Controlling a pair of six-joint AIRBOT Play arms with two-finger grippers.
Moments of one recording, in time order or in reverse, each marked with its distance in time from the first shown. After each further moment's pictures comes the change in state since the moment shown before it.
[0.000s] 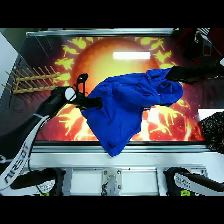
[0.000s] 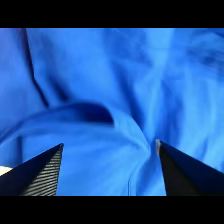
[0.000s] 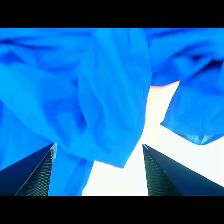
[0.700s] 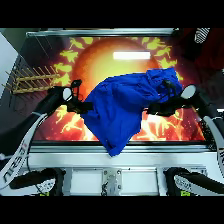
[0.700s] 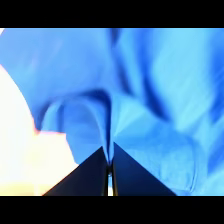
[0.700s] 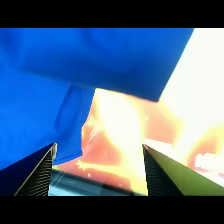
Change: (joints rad) left arm 0.084 0.065 -0.095 0.150 -0.119 -0.067; right arm 0.154 0.002 -0.517 0.020 -0.129 0.021
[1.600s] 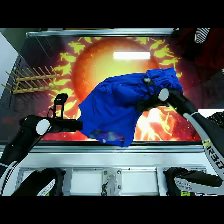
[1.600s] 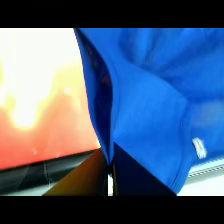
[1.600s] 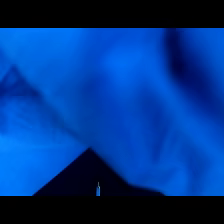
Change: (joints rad) left arm -0.054 0.540 -0.366 0.006 0.026 0.047; right arm 0.183 -0.119 0.151 -0.132 -0.240 -0.020
